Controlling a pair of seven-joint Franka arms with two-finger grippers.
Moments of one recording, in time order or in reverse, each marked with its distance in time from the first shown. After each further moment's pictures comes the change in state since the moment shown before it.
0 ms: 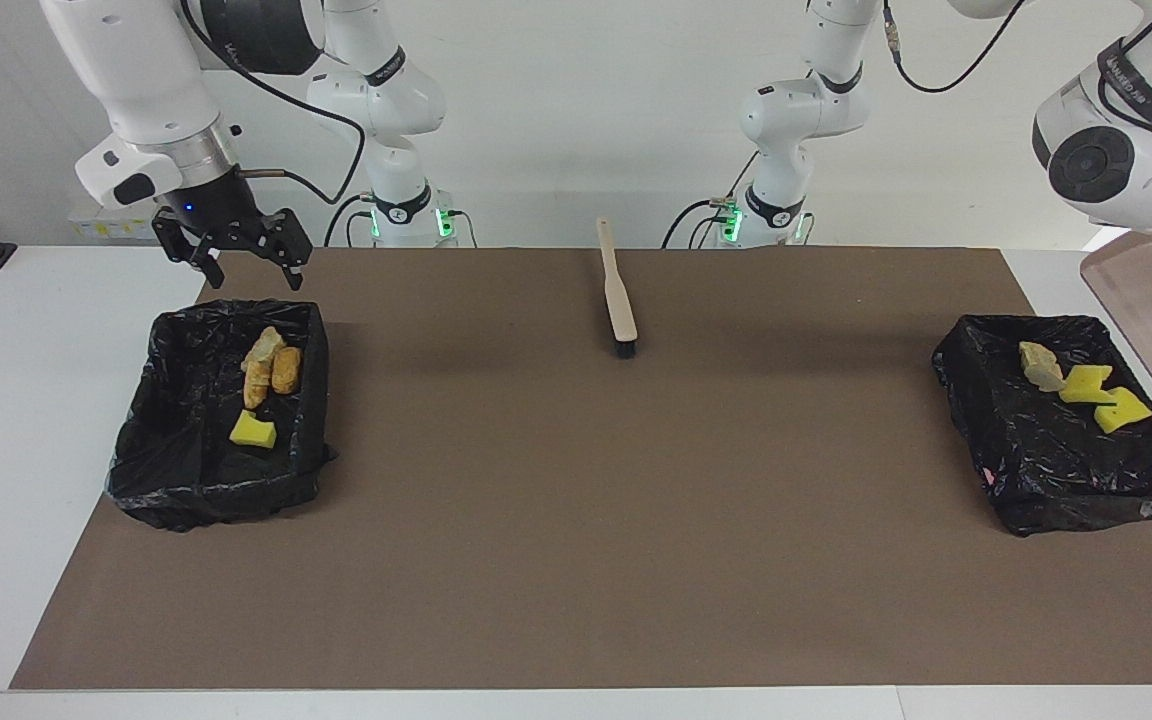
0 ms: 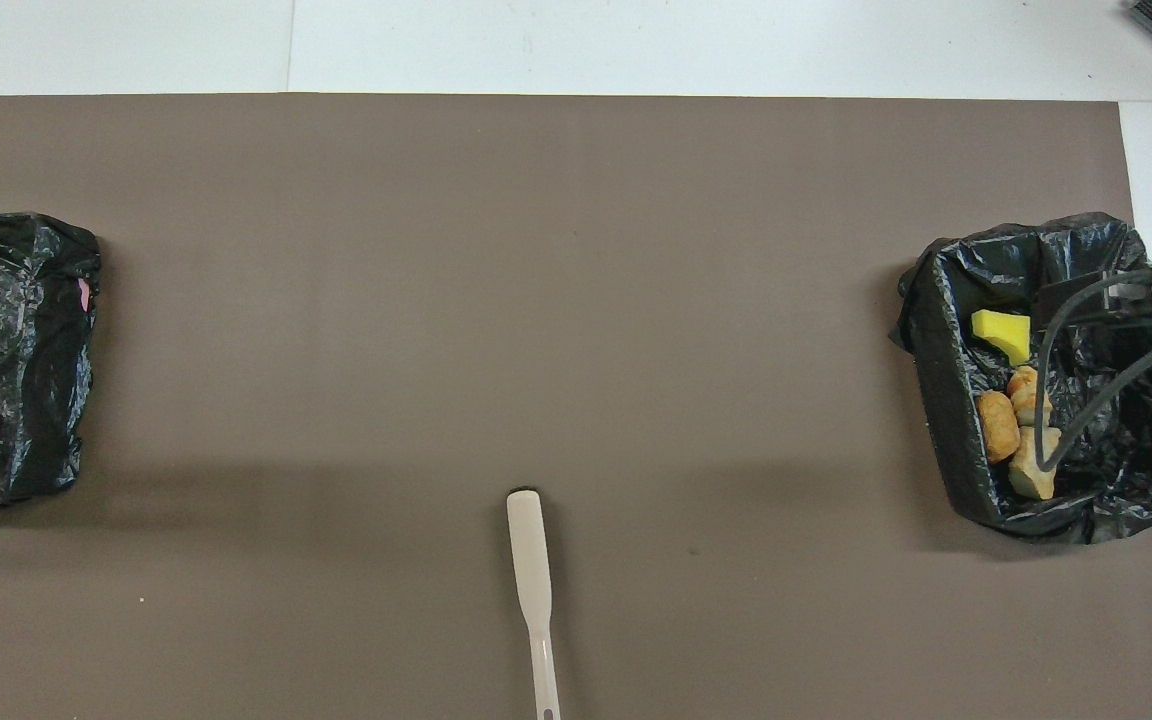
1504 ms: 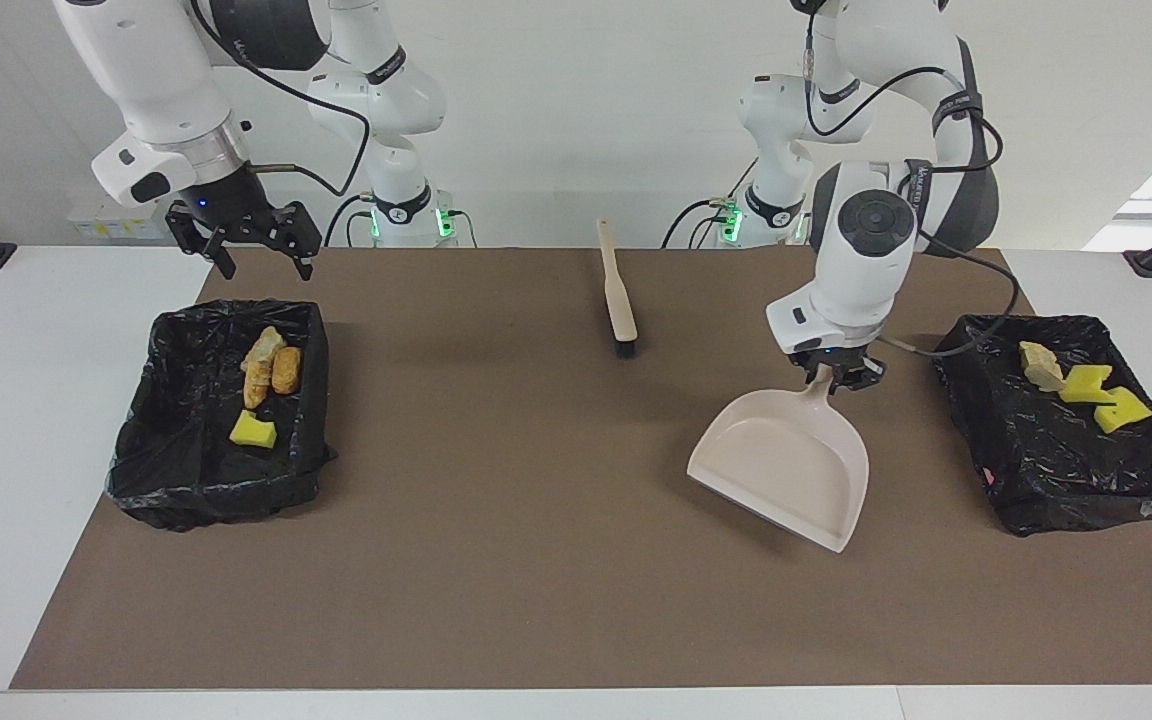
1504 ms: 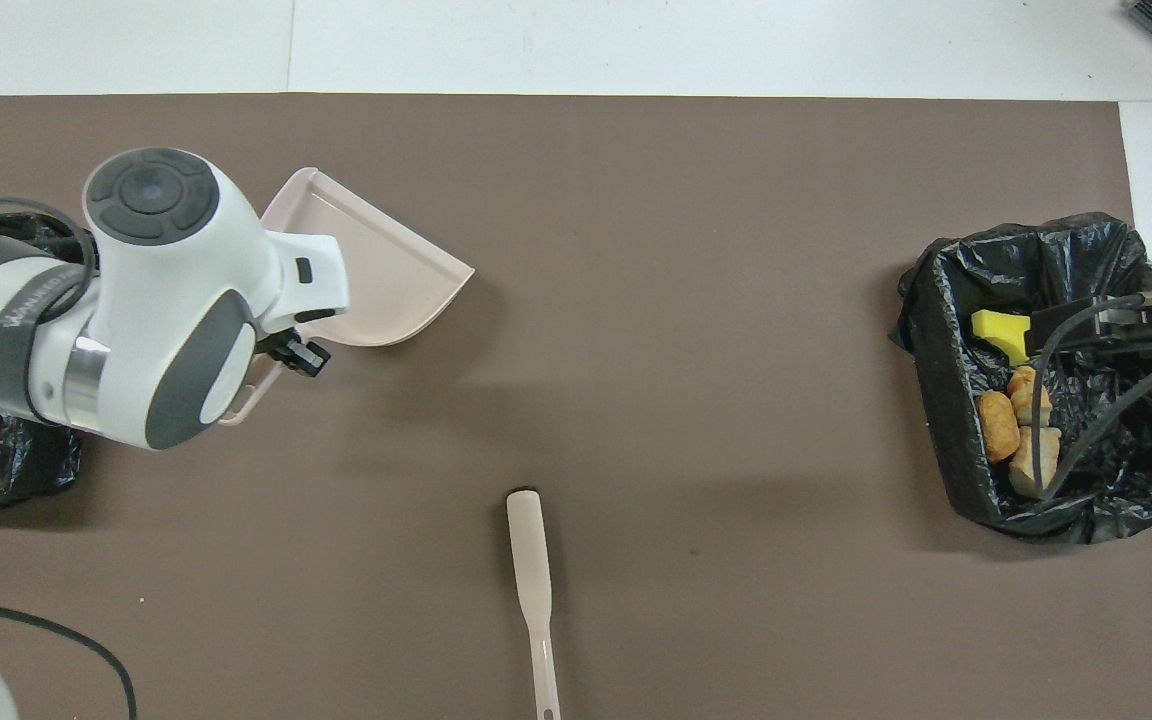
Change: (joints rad) left arm -0.481 0.178 -0.018 -0.034 -1.024 0.104 -1.289; right arm 0.007 -0.024 0.001 -0.029 0.004 -0.029 0.000
